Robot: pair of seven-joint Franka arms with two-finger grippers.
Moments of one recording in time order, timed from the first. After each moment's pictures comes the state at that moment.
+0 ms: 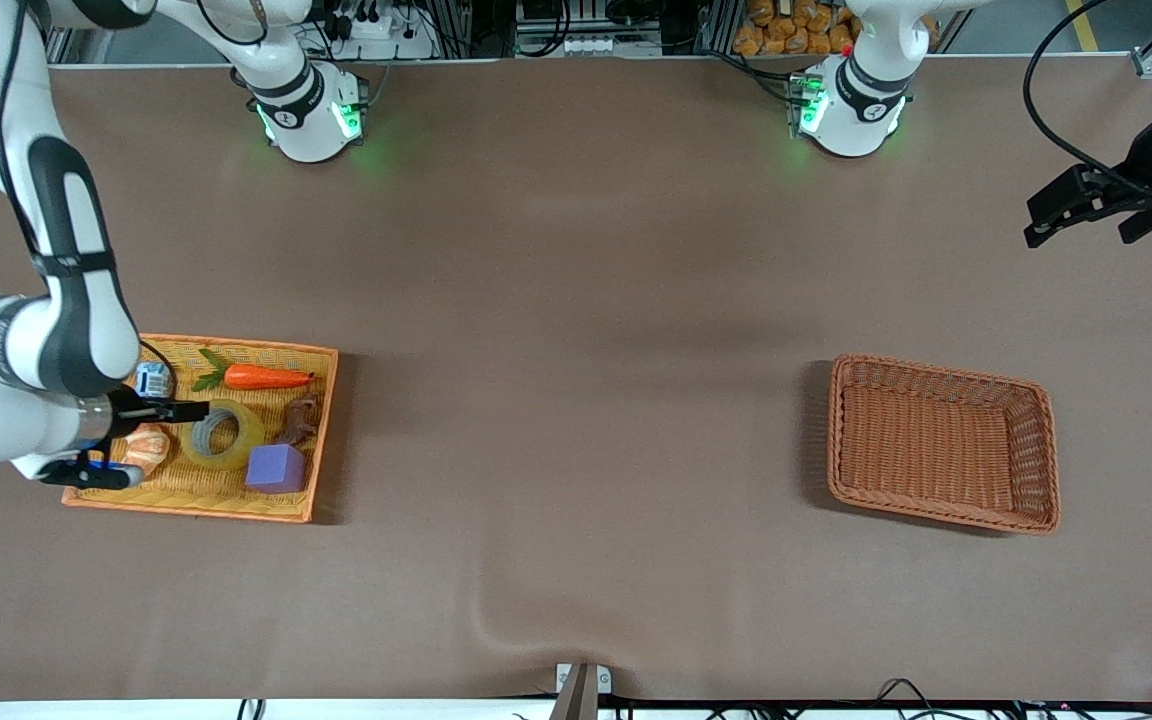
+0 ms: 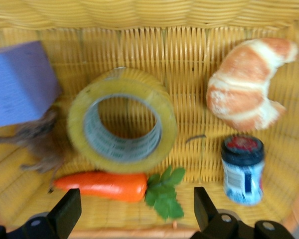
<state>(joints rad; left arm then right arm) 0.13 -0.06 -0.19 -1.57 0.00 1.53 -0.11 -0.12 0.62 -0.03 -1.56 0.02 1.85 -0.07</state>
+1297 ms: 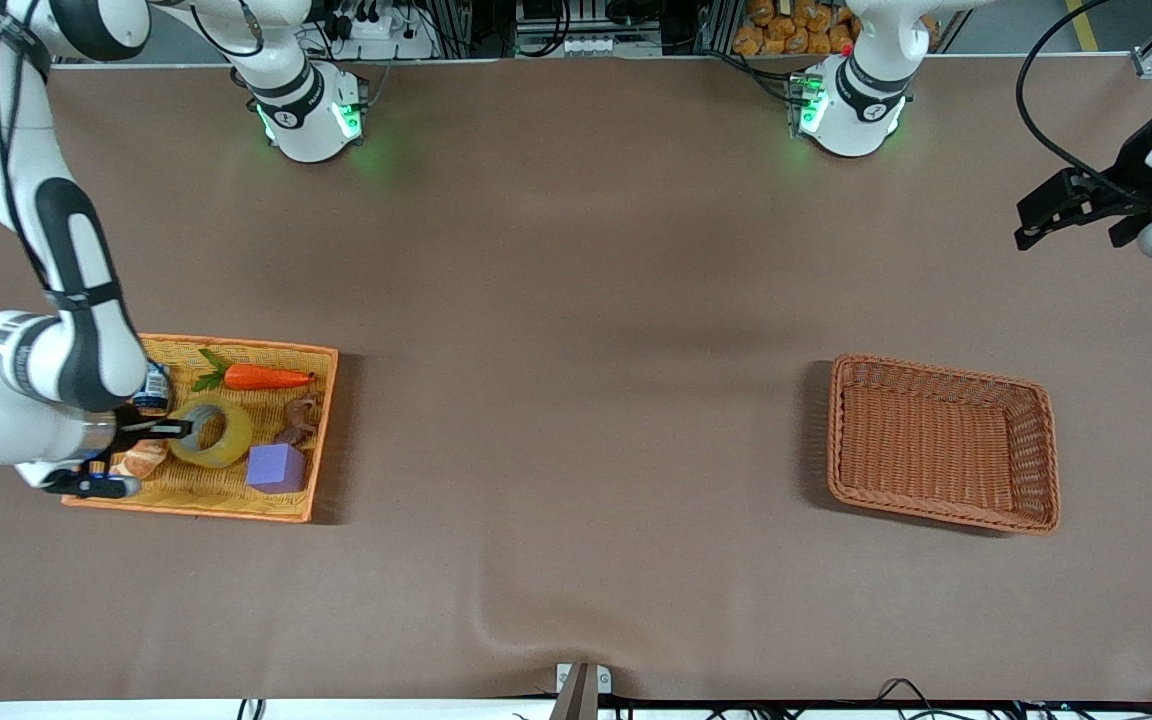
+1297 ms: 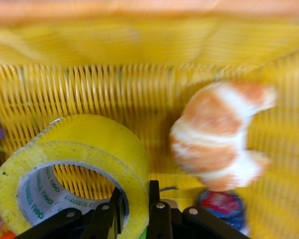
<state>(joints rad) 0.12 -0.04 -0.20 -1.56 0.00 1.52 -0.11 -0.19 0.64 -0.03 -1.58 0.04 2.01 -0.16</state>
